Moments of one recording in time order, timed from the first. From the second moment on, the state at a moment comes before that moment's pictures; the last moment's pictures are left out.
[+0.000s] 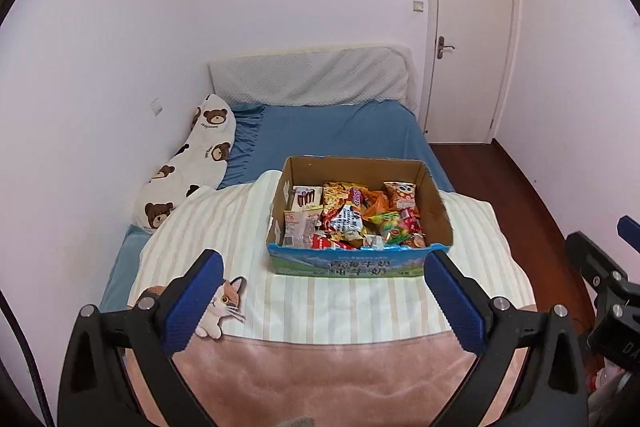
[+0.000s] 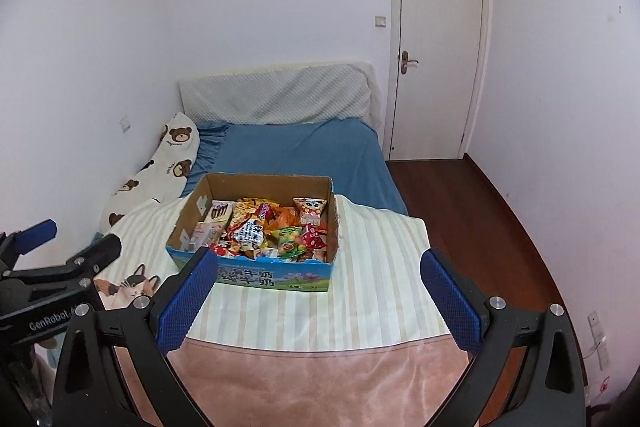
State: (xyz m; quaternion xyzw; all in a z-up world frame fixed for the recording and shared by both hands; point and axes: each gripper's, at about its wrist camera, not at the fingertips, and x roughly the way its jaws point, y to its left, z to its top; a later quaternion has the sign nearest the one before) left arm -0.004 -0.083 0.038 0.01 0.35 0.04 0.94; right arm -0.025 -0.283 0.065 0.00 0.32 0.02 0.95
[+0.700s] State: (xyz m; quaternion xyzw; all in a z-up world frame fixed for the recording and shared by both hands) left arm 0.079 -0.078 -0.020 0.03 0.40 0.07 0.91; right arm 0.081 -0.276 -0.011 0.01 0.39 0.01 0.92
